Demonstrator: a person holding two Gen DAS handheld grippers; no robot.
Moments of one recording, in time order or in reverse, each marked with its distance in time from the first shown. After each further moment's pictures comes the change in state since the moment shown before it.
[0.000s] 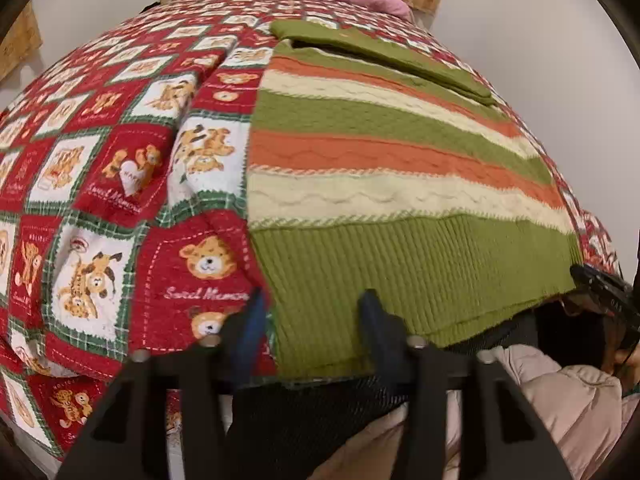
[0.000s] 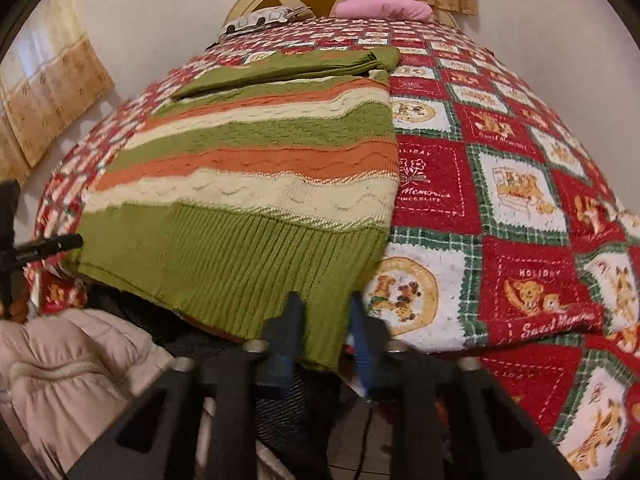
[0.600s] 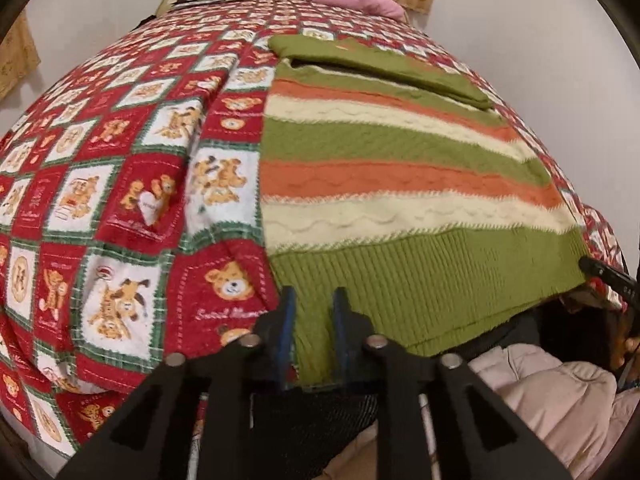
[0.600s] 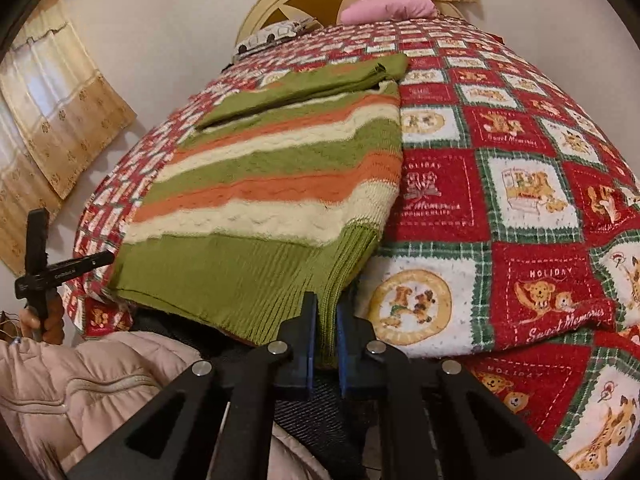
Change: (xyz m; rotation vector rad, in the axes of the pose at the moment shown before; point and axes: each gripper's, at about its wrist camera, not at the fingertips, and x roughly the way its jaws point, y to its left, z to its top) left arm -0.015 0.004 0.012 0.039 -0.009 0.007; right arm -0.014 -0.012 0.005 0.102 -0.029 0.145
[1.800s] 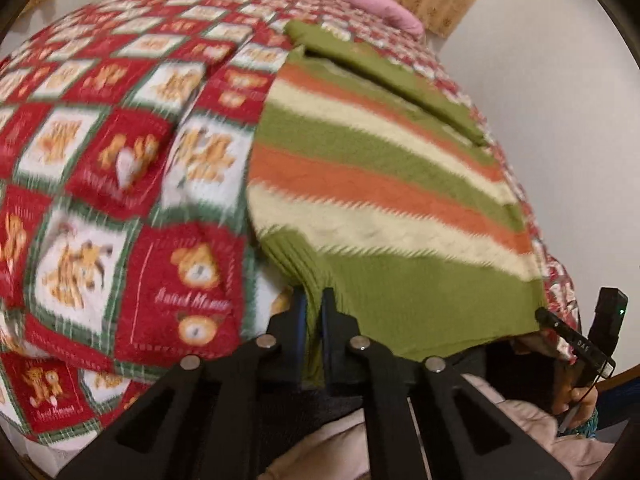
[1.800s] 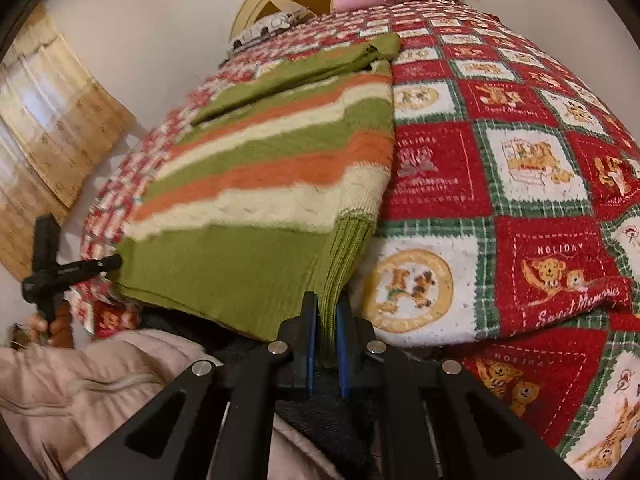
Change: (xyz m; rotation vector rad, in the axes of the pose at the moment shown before) left arm -0.004 0.009 0.011 -0.196 0.010 -0.160; right arm -0.004 -0.014 0.003 0.069 0.010 0.084
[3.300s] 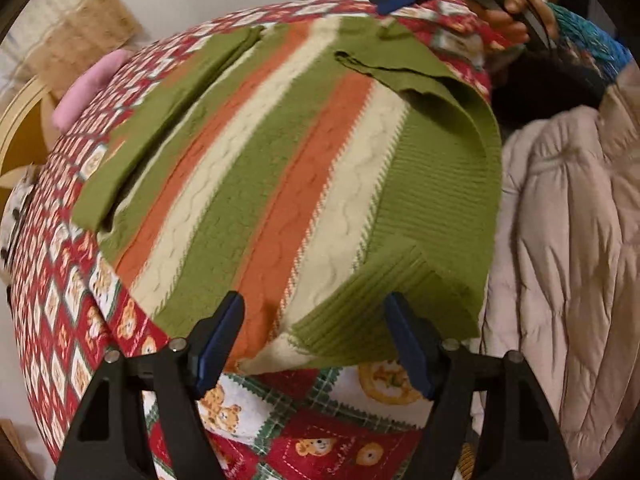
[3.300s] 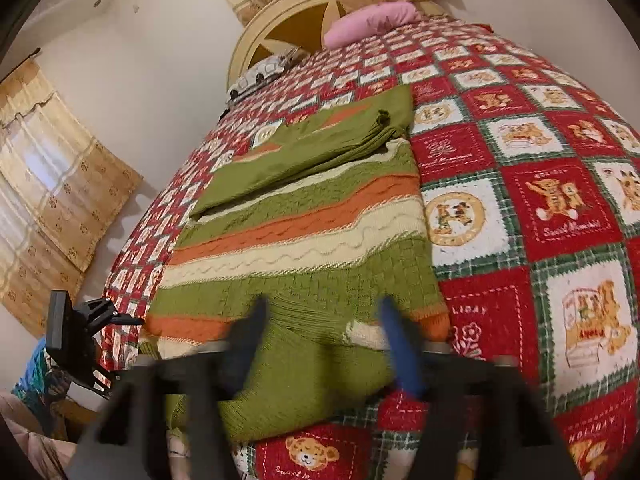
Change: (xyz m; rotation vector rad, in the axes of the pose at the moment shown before) left arm 0.038 -0.076 0.028 1.283 0.192 -0.002; right arm 0.038 0.000 0.096 0.092 -0.141 0.048
